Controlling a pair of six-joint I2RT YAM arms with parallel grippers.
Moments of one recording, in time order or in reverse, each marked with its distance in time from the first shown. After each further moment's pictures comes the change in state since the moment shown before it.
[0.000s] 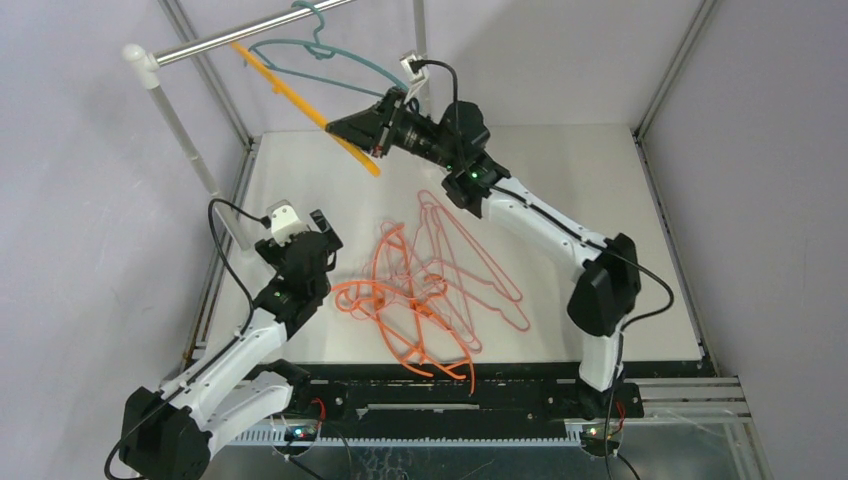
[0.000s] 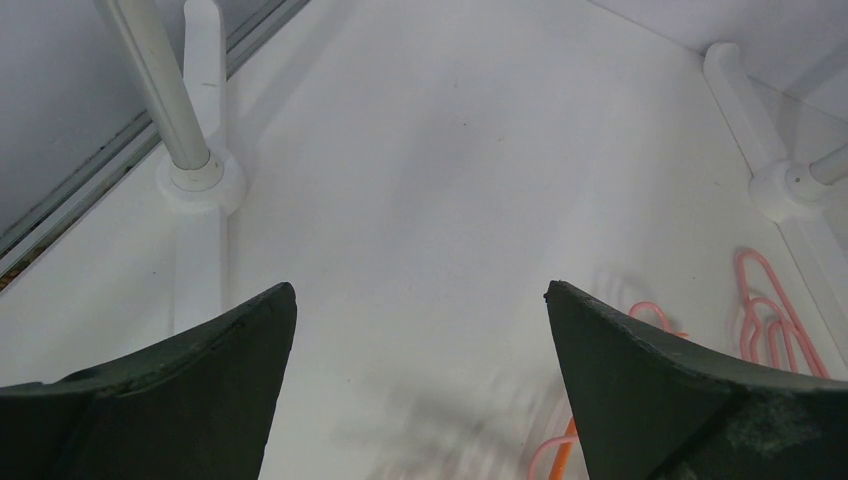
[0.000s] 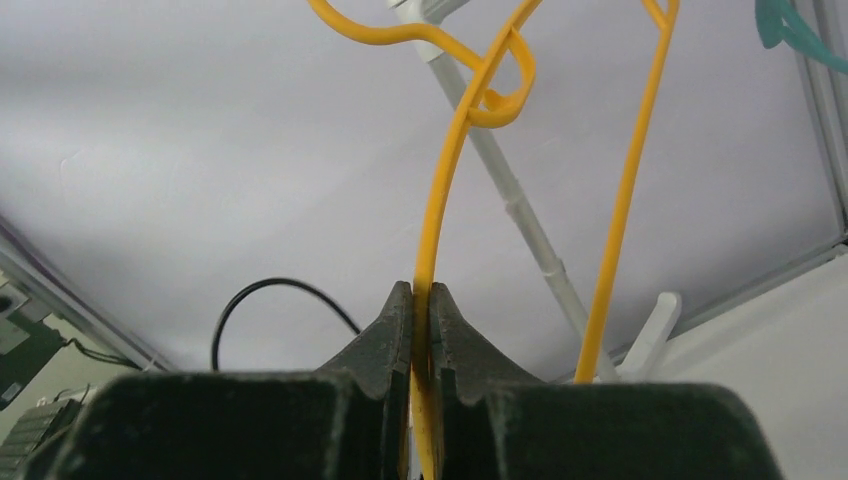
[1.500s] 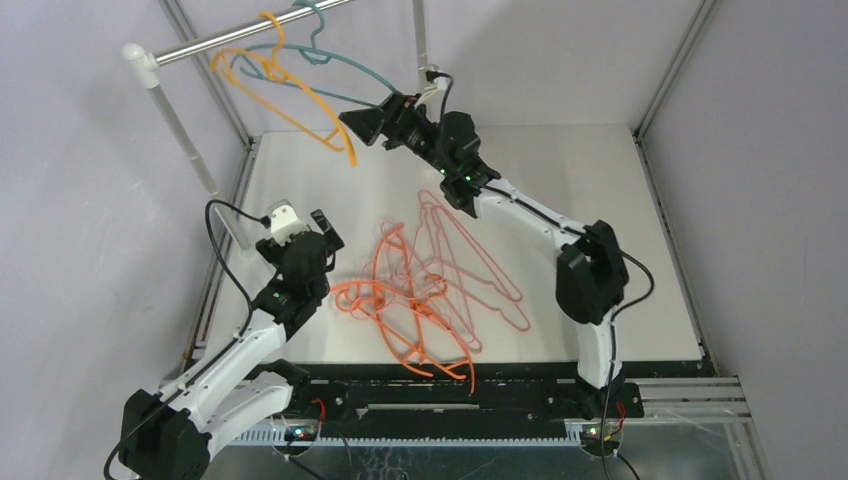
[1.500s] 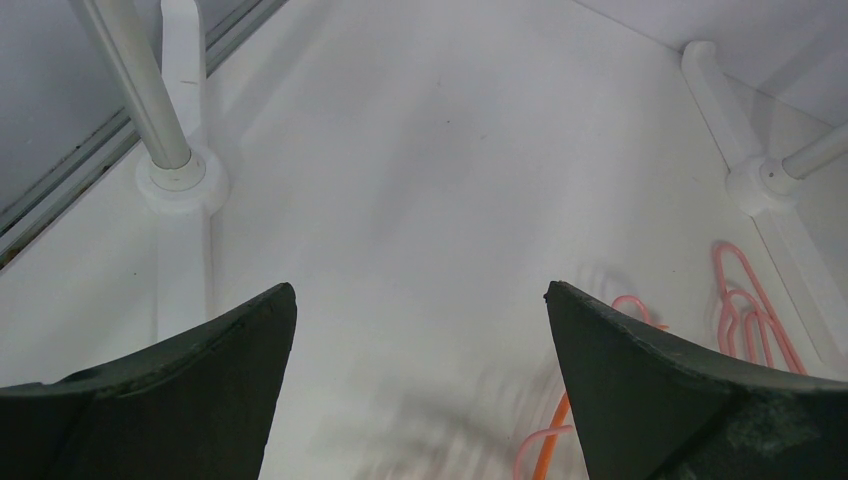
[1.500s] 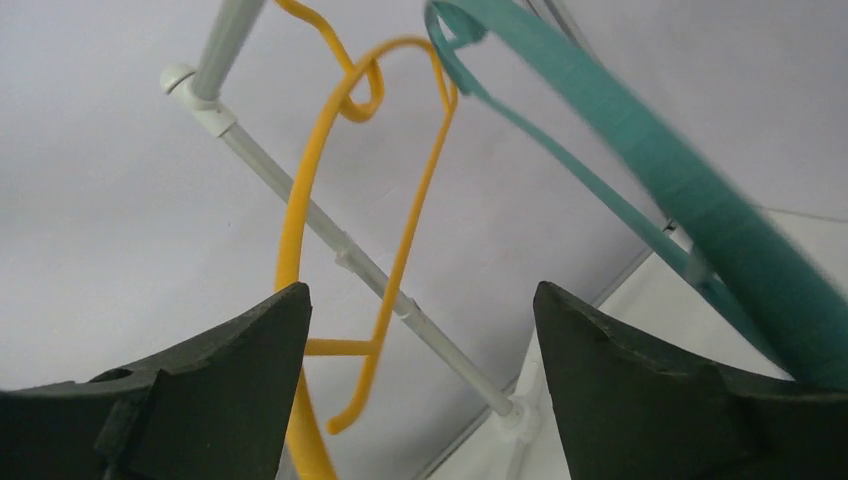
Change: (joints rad) left arm 0.000 -0.013 0.000 0.000 0.031 -0.010; right arm -0.058 0.183 0.003 0.097 0.248 0.032
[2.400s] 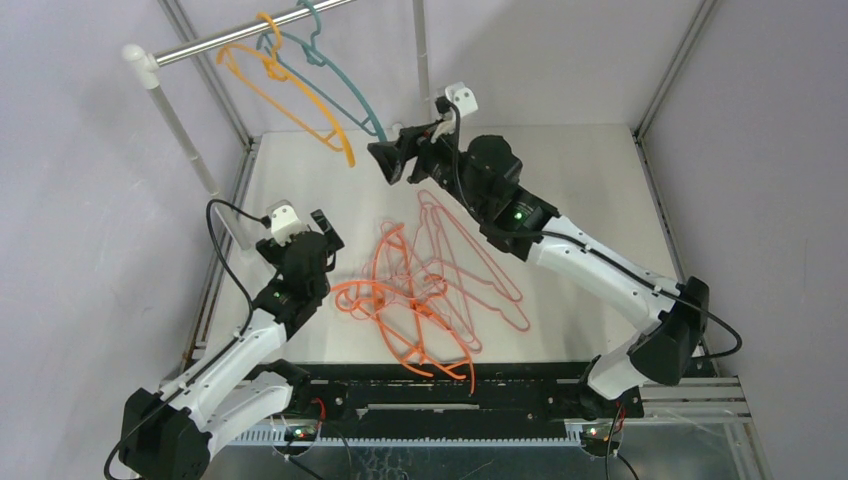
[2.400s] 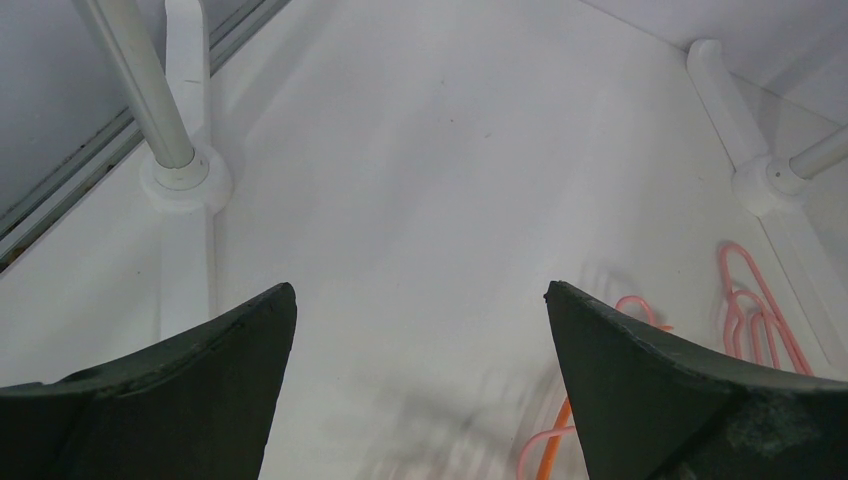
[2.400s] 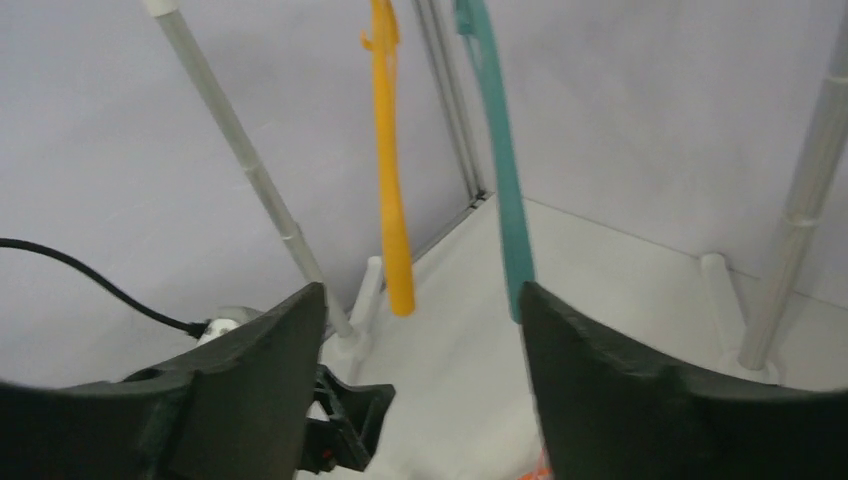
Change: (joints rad) left arm 0.000 0.004 0.000 0.000 -0.006 0.001; right arm 0.171 -0.537 -0.319 -0.372 0.351 -0.549
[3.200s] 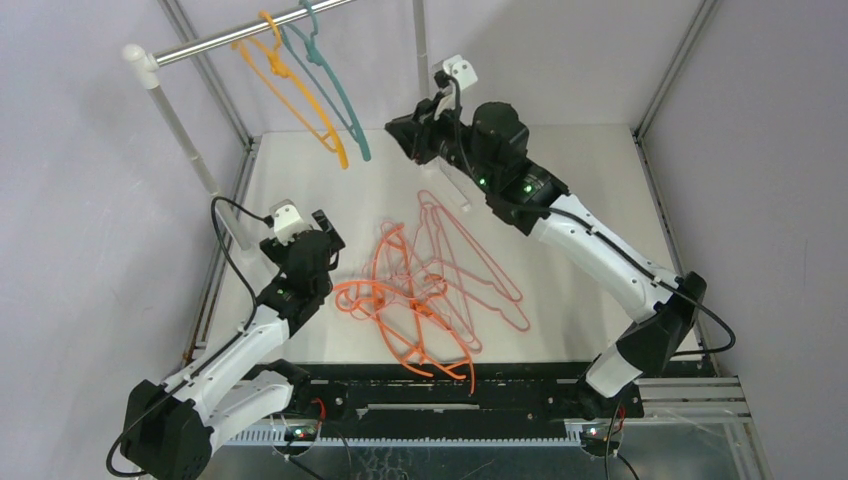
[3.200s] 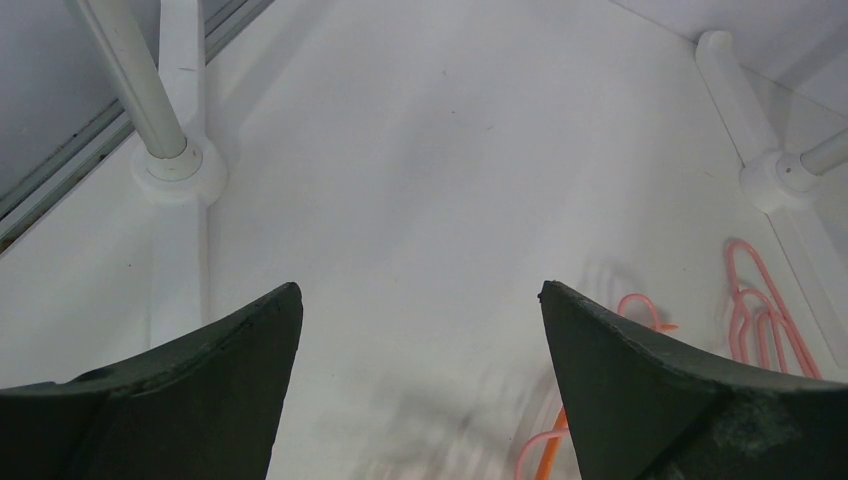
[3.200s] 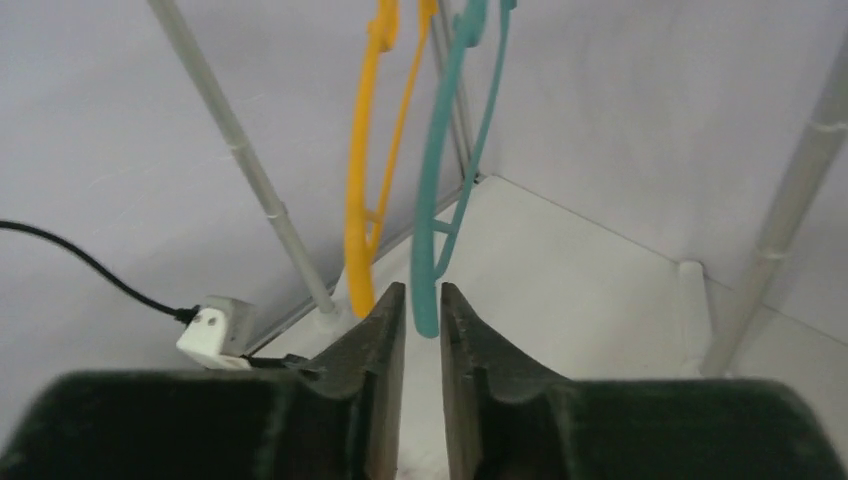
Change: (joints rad) left arm 0.000 0.039 0.000 0.011 -0.003 -0.021; right arm -0.069 0.088 0.231 -0.208 -0.157 -0.067
